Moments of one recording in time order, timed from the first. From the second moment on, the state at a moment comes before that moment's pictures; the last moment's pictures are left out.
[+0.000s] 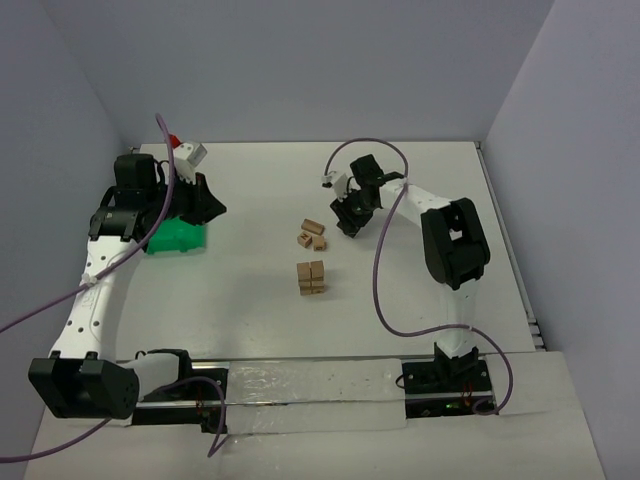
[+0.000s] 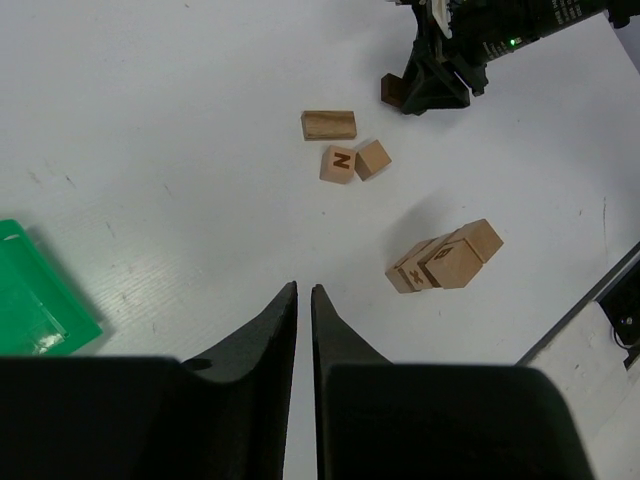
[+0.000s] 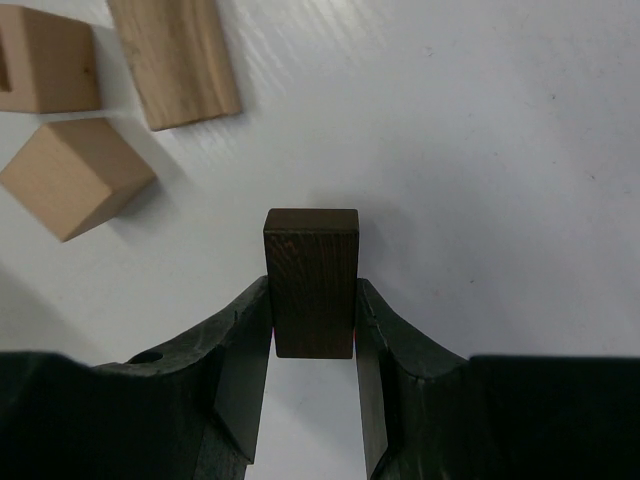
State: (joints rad) left arm -0.07 1.19 1.23 -0.66 0.61 0.06; right arm 0.38 2.05 1.49 -0.55 -0.31 -0.44
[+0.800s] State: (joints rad) left arm -0.03 1.28 1.26 -0.65 0.66 0.01; right arm 0.40 2.07 1.49 -0.48 -0.18 -0.37
